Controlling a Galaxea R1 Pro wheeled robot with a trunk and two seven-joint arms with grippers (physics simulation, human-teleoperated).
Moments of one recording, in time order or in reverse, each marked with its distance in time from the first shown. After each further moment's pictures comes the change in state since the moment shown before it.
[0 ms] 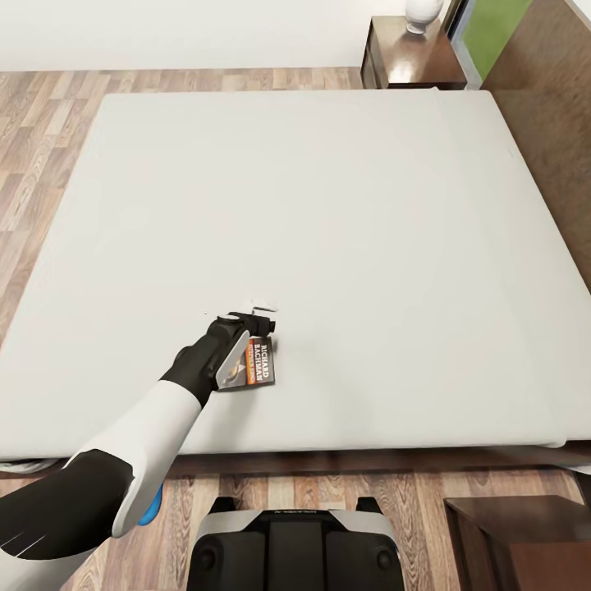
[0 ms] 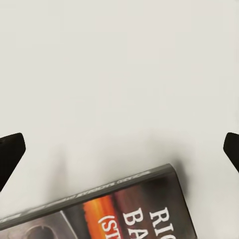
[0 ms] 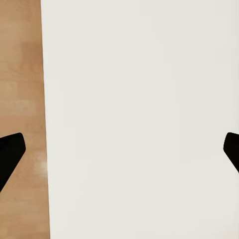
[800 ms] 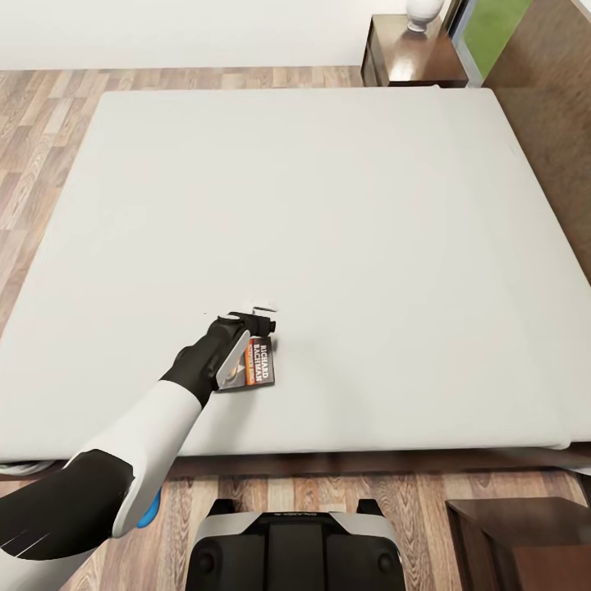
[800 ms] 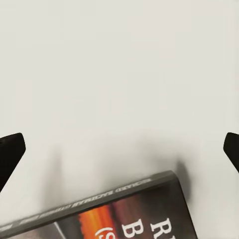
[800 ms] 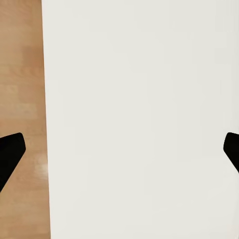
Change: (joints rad) left arm 0.000 -0.002 -0.001 -0.002 0.000 0.000 0.000; right arm 0.000 0.001 0.000 0.000 0.000 0.000 0.000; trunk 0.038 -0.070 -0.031
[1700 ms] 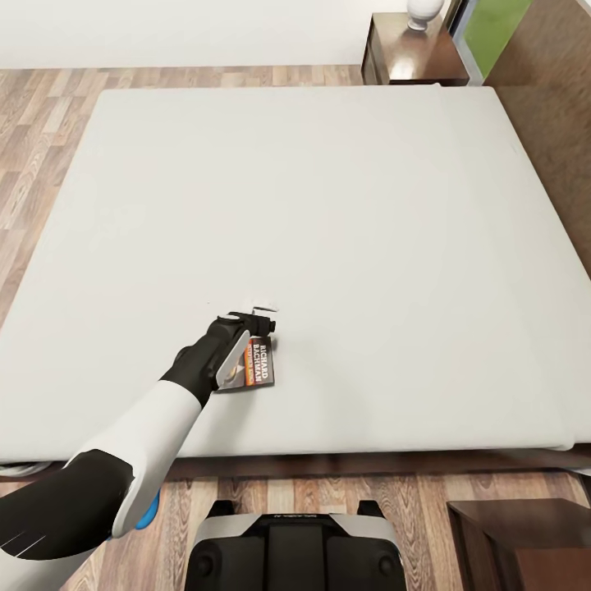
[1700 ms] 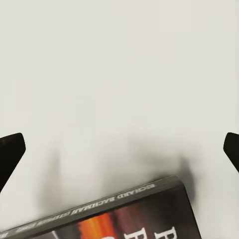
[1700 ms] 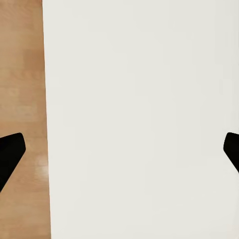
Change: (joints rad) left arm 0.000 0.001 0.000 -0.001 0.000 0.000 0.000; right arm 0.000 0.001 0.000 0.000 0.000 0.000 0.000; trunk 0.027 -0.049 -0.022
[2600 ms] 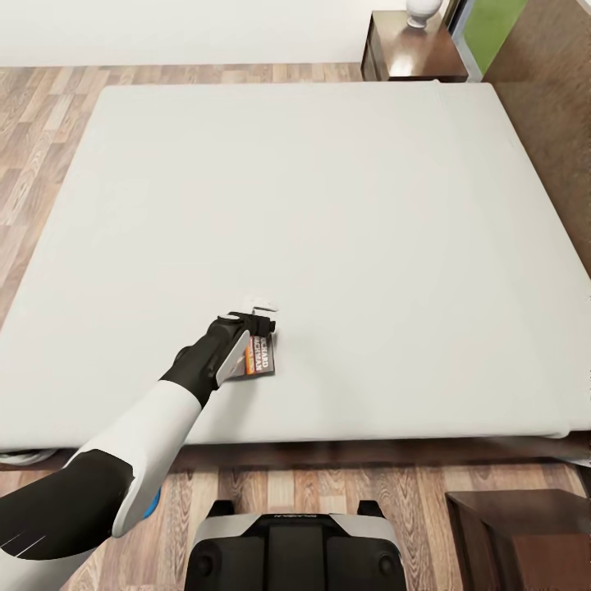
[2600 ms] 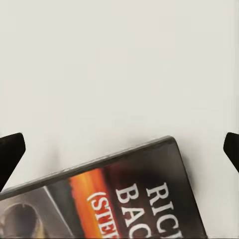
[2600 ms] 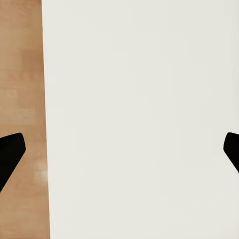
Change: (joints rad) left arm 0.000 0.000 0.000 0.000 0.000 0.000 0.000; right arm 0.000 0.001 0.000 -0.001 0.001 0.000 0.000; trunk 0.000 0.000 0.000
